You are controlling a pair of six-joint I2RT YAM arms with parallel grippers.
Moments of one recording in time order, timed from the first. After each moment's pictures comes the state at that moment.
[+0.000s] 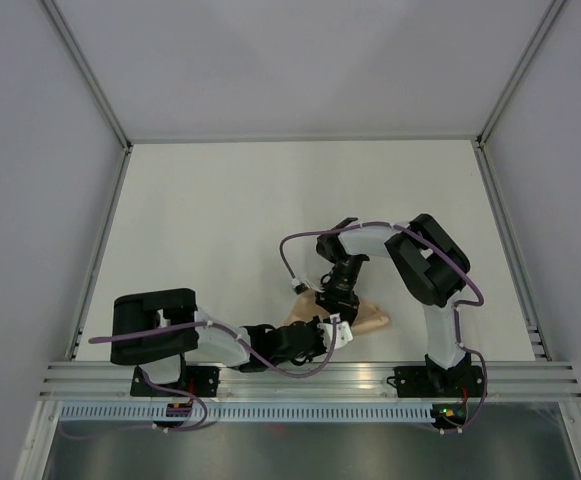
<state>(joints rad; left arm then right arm) -1.42 1.66 0.49 0.68 -0.28 0.13 0.68 2.05 1.22 -1.17 -0.71 -0.90</state>
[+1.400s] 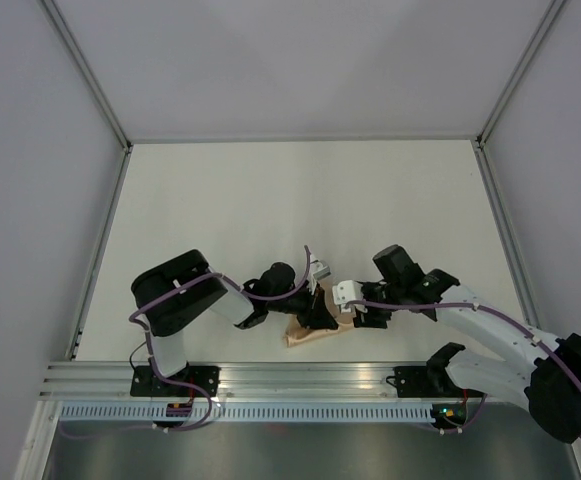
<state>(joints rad) -0.94 1.85 0.53 0.84 0.57 -0.50 0.61 1.06 0.59 -0.59 -0.54 -0.95</state>
